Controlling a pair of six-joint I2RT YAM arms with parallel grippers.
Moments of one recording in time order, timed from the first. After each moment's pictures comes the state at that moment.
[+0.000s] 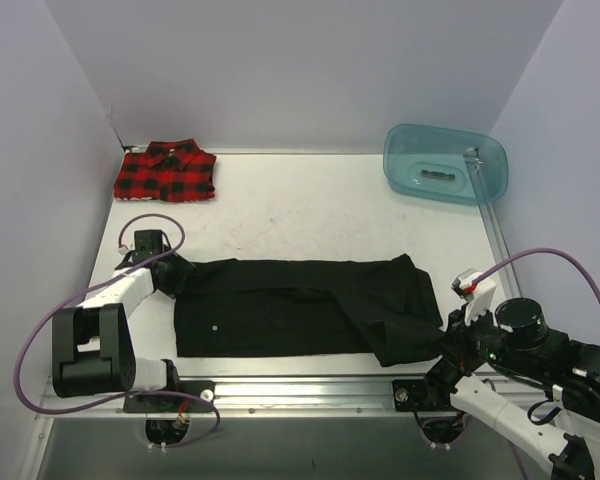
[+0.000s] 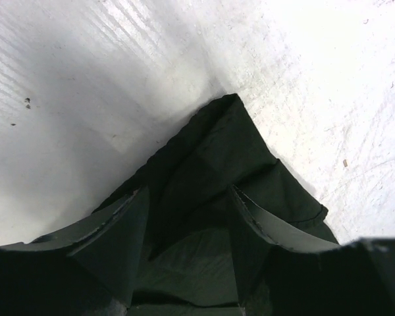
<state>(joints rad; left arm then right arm) 0.08 1.37 0.63 -0.30 0.02 -0.90 0.73 0.48 1.19 -1.46 -0.04 0.26</state>
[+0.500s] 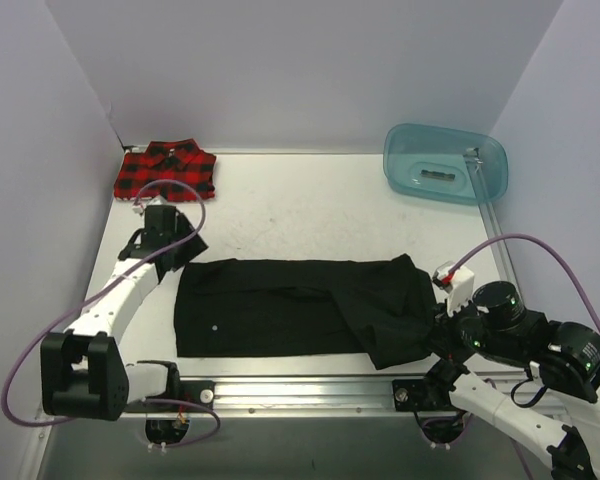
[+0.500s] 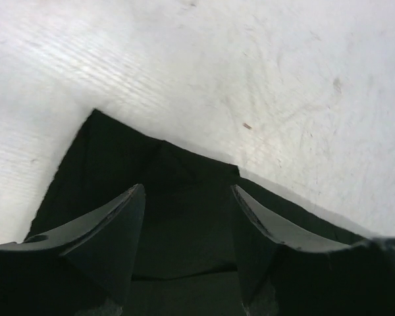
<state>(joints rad) -0.06 1.23 0.81 -0.40 -0.07 -0.71 0.73 0.58 1.19 -1.46 -0.08 0.23</state>
